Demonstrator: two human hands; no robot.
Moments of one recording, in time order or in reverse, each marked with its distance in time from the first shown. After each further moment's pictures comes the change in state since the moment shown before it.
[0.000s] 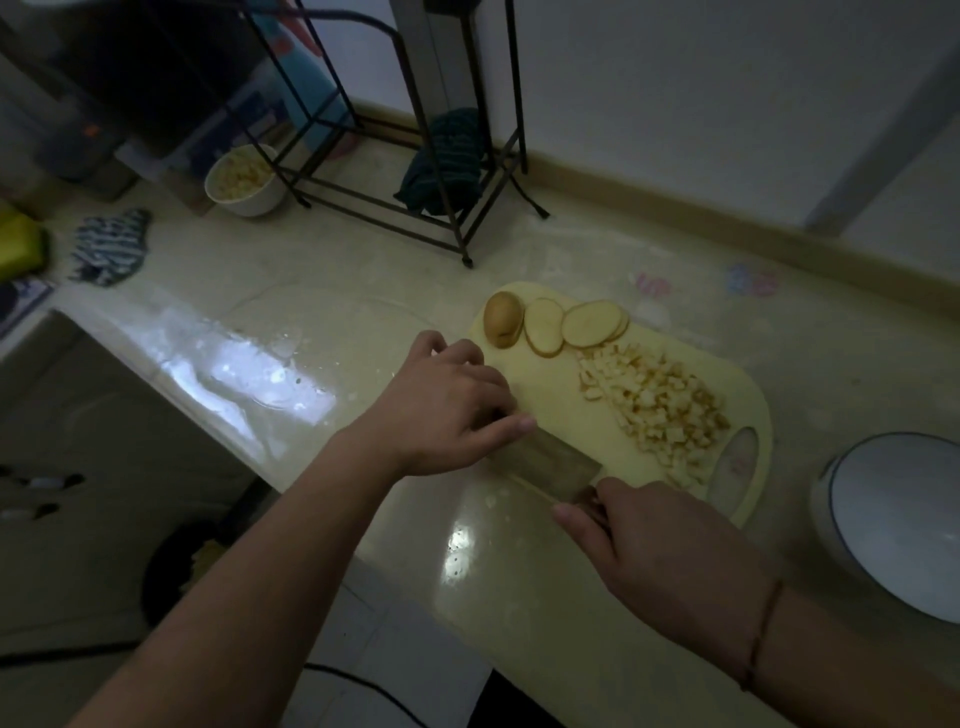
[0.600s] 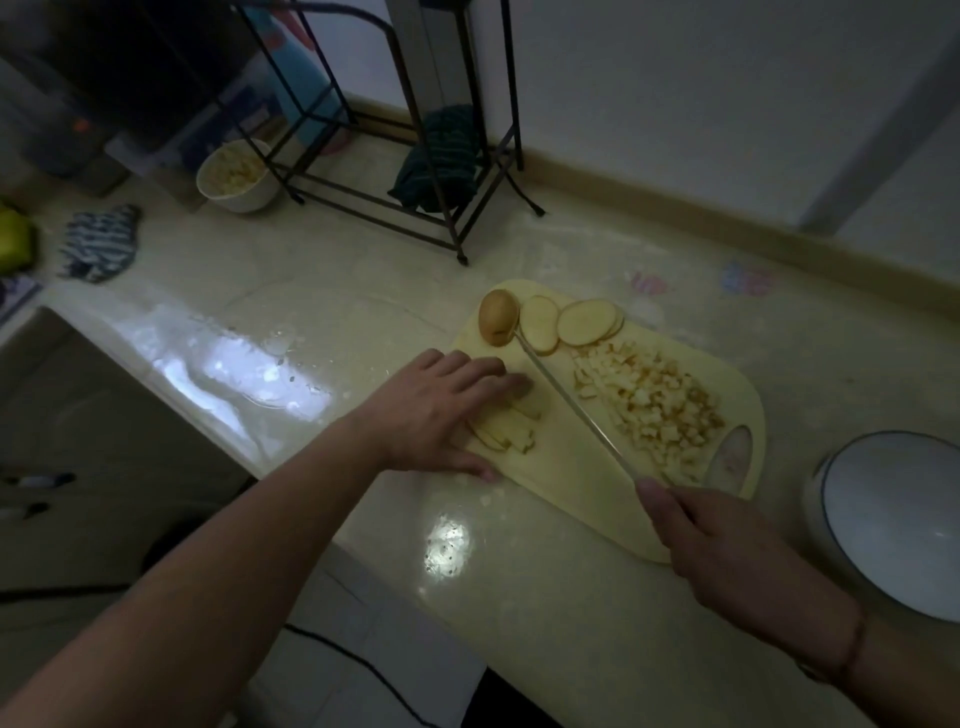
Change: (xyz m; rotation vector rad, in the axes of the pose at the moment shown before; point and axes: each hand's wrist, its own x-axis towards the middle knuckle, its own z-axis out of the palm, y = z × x) left_hand -0.004 -0.038 0.044 0.066 0.041 0.182; right_hand -0.012 0.043 0.000 0.497 0.004 0.308
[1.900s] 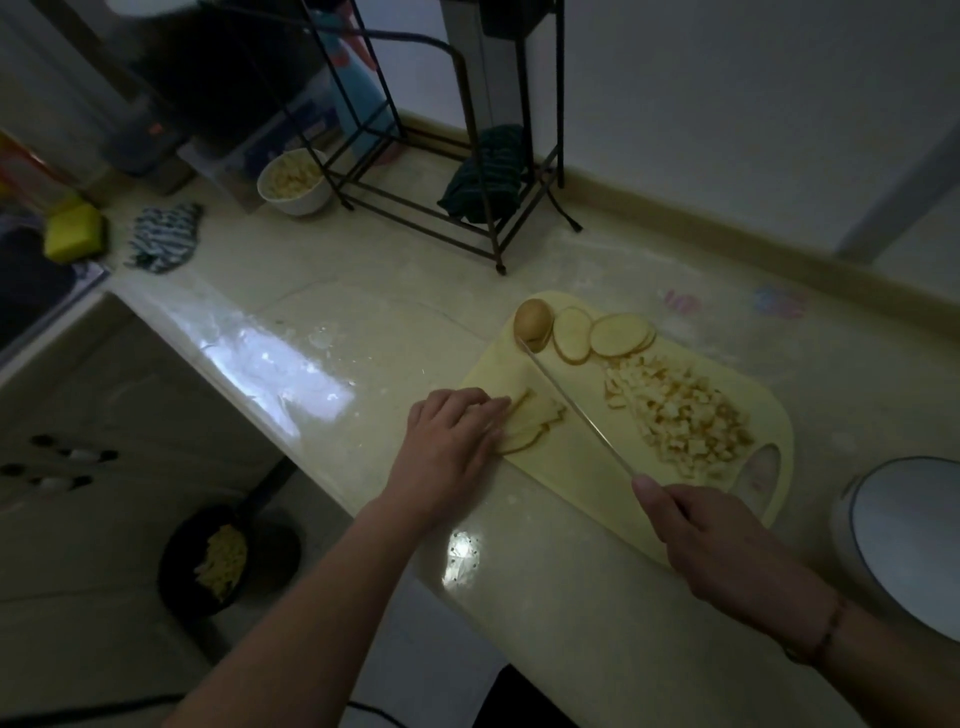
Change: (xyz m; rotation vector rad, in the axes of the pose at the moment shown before) left_hand -0.042 0.050 0.036 -0.218 0.401 -0.489; right_hand 0.016 -0.004 0.016 -0.010 -0.018 -0.070
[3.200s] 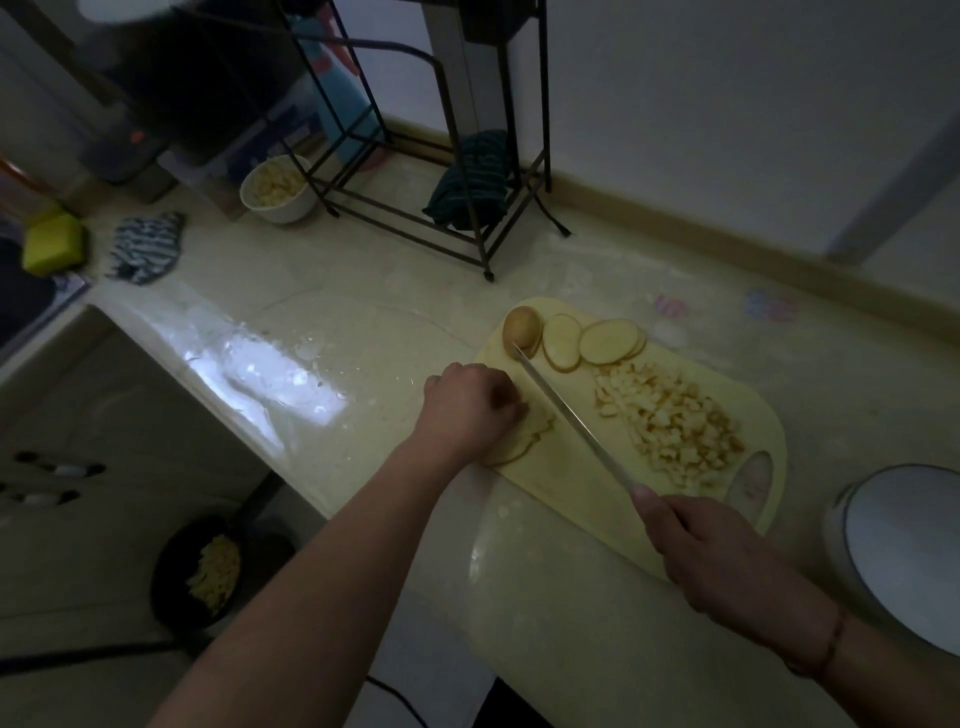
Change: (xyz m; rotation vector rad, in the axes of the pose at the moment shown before) left_hand 0.082 0.026 -0.006 0.030 -0.346 -0.359; right_hand 0.001 0.003 -0.004 0.081 -0.063 0.031
